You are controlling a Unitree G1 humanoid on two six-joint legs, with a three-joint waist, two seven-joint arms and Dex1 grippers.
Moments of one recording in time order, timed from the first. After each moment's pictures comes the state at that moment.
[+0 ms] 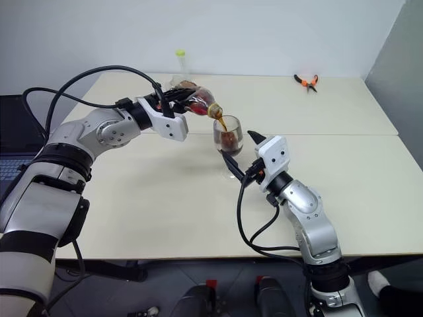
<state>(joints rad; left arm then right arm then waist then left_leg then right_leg) -1.26 0.68 -0.45 1.14 0.77 -0.94 0.01 -0.35 -0.19 0.15 -0.35 0.18 0.29 0.41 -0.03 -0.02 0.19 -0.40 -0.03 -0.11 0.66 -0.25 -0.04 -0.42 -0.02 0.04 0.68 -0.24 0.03</state>
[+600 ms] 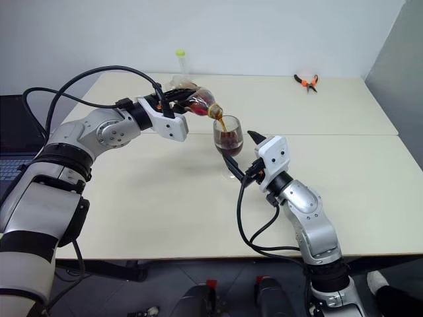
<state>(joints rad) -1.26 0.68 -0.45 1.14 0.77 -0.94 0.01 -0.35 -0.19 0.15 -0.35 0.18 0.30 0.41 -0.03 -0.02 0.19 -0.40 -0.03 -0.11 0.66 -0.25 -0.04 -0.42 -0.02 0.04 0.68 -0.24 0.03</state>
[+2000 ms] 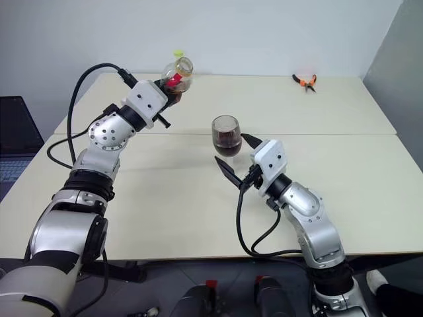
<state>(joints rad) -0.99 0.54 -0.07 0.88 0.11 -0.54 -0.41 -0.34 -0.25 0.18 -0.42 0.19 0.32 0.49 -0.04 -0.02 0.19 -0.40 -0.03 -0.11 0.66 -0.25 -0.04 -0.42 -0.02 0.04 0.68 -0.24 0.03</state>
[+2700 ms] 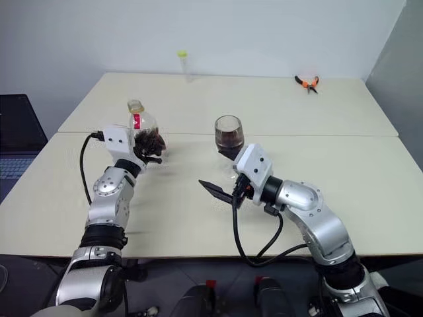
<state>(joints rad) -0.61 0.35 0.21 0.55 -0.19 -0.08 -0.28 -0.43 -0.35 0.27 -0.47 0.28 0.53 0.60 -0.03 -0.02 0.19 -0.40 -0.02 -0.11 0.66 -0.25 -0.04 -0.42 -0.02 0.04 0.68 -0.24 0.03</state>
